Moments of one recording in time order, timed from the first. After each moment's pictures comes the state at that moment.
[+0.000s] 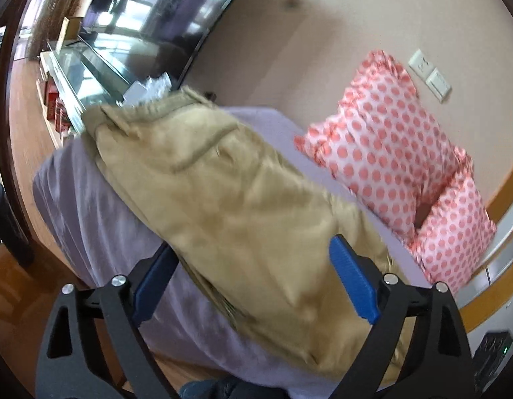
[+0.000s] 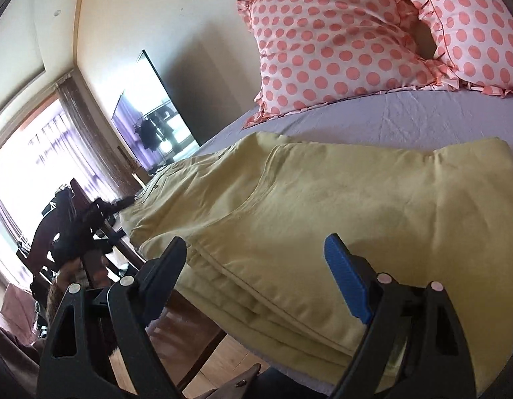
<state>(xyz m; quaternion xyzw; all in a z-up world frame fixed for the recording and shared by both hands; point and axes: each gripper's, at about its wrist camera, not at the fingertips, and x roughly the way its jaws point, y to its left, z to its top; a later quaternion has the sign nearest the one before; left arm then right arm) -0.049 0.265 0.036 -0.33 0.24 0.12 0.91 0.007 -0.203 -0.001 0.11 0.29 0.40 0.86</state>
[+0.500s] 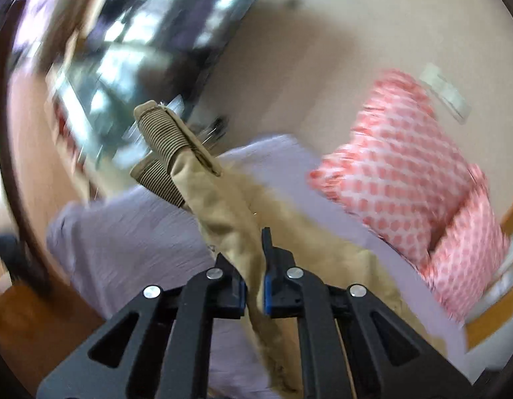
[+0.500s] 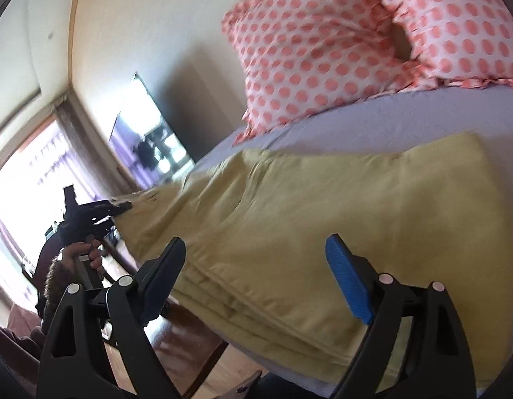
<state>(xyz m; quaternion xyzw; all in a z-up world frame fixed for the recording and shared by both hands) -0.016 0.272 0.097 -0.26 0.23 0.14 0.93 0.005 -0.246 0.002 0.16 0.26 0.38 0.87</state>
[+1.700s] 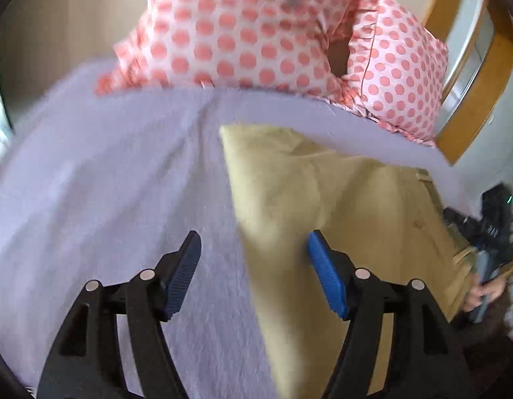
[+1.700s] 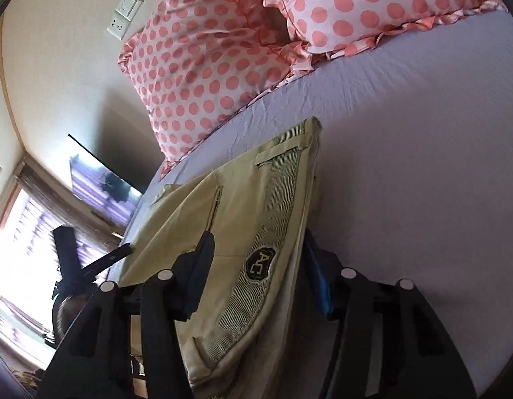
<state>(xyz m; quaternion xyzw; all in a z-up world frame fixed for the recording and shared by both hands) 0.115 0.094 0.044 -0.10 0.44 -0.16 0.88 0.103 -0.366 -0.022 0.26 0.36 0.30 0.85</state>
